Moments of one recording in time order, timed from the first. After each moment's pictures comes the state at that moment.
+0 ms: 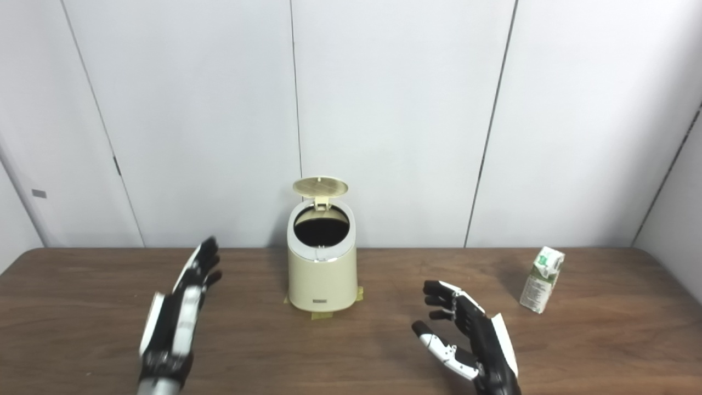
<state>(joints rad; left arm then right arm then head) -0.07 0.07 -0.03 -0.07 0.05 -0.20 0.06 -0.08 -0.12 0.00 0.07 -0.11 -0.26 -0.06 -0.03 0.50</state>
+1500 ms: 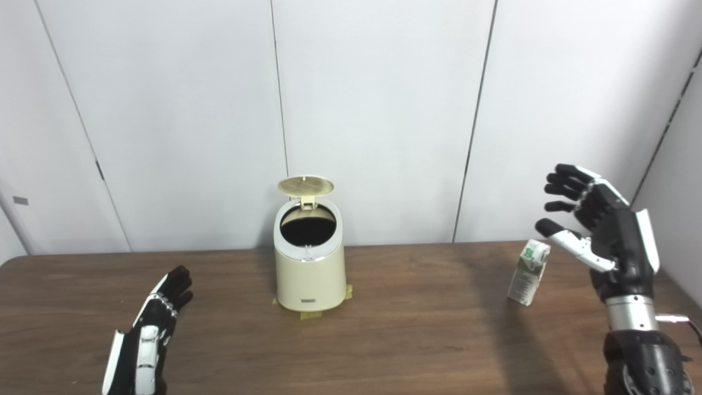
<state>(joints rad) -0.03 0.05 0.02 -0.02 0.00 -0.41 0.03 -0.31 -0.39 -0.30 0.00 0.16 -0.15 0.00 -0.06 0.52</state>
